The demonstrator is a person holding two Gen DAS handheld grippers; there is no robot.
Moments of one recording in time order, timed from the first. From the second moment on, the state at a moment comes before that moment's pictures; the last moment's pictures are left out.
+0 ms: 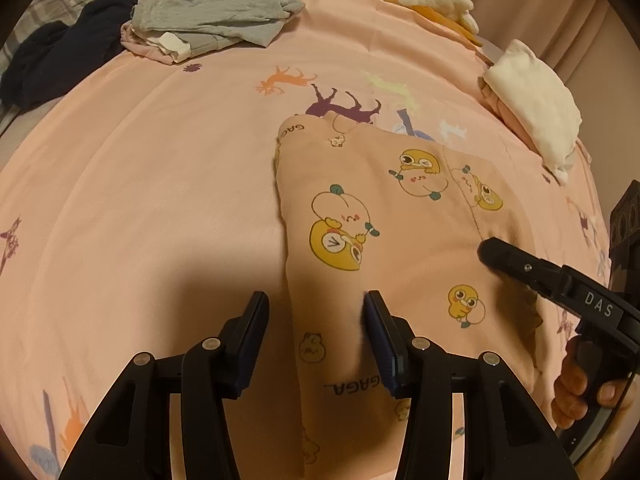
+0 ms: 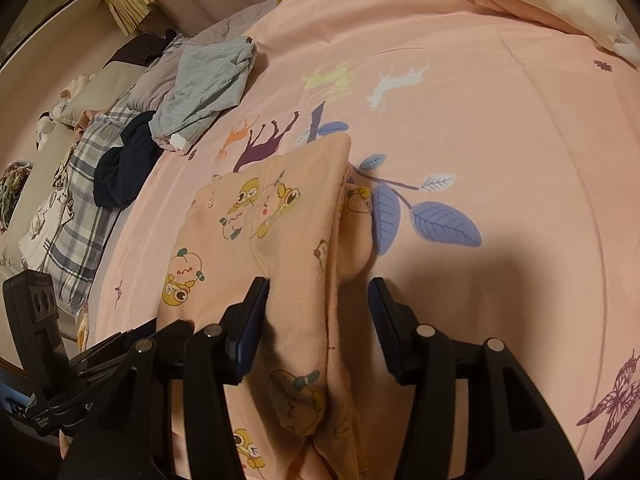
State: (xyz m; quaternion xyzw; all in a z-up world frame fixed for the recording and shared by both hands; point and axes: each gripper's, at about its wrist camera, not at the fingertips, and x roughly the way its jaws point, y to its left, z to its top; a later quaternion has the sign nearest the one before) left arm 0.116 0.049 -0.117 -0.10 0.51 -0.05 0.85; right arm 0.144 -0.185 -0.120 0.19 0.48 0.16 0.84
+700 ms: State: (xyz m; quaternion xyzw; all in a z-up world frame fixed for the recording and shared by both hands) left arm 0.098 0.052 -0.115 -0.10 0.51 -0.04 0.85; right arm 0.142 -0.188 -0.117 0.19 0.48 0.15 0.85
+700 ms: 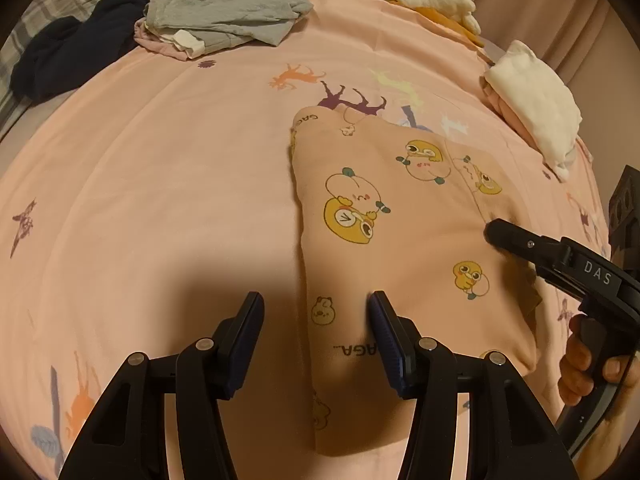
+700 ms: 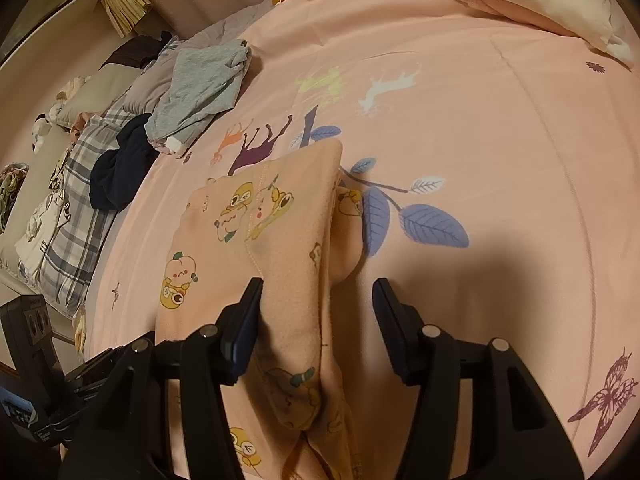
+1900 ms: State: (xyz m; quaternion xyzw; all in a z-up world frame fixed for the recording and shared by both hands) left arm 0.066 0.033 -0.101 -0.08 0.50 -0.08 0.86; right arm 0.132 -0.183 -0.084 0.13 0.43 0.17 0.88
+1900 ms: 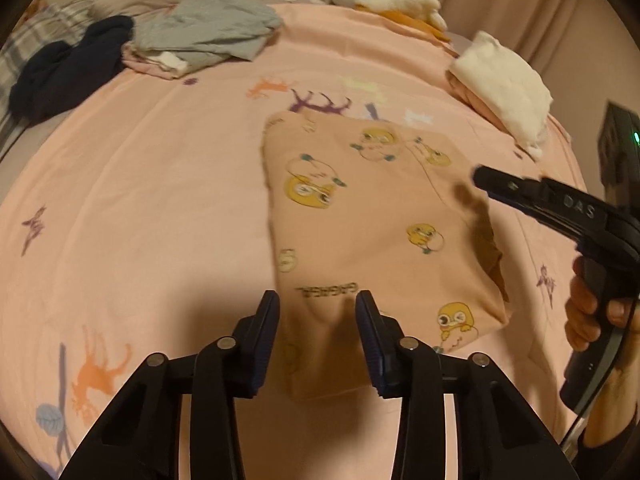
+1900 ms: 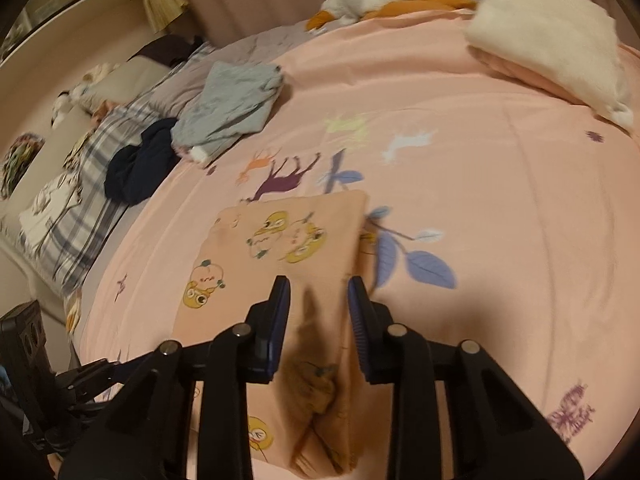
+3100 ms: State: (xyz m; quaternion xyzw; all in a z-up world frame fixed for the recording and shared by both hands) left arm 0.143 0.019 -0.113 -0.05 0.47 -0.07 0.88; right arm 0.088 -0.163 -0.112 0.04 0.44 0.21 0.87
